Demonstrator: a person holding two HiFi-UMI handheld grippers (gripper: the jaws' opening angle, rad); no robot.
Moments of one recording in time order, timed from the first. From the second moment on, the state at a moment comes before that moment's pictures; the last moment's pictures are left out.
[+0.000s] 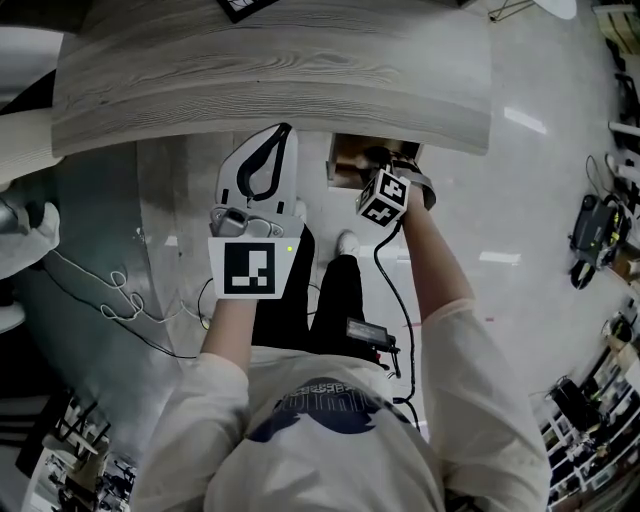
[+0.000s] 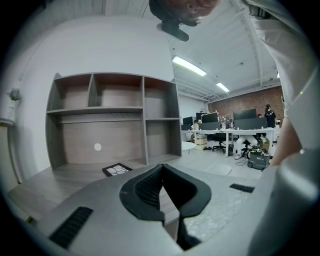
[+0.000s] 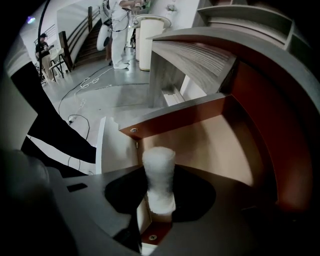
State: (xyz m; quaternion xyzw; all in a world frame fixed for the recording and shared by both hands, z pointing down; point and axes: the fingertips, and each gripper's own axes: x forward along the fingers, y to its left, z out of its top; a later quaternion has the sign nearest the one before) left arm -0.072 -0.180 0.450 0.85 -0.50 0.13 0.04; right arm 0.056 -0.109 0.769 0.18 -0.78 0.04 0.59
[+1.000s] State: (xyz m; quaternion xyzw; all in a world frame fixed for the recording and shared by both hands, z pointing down) left arm -0.087 -0.192 0.458 0.85 -0.51 0.13 0.04; right arm 0.058 -0.111 0.790 0.16 -0.74 0.04 0.65
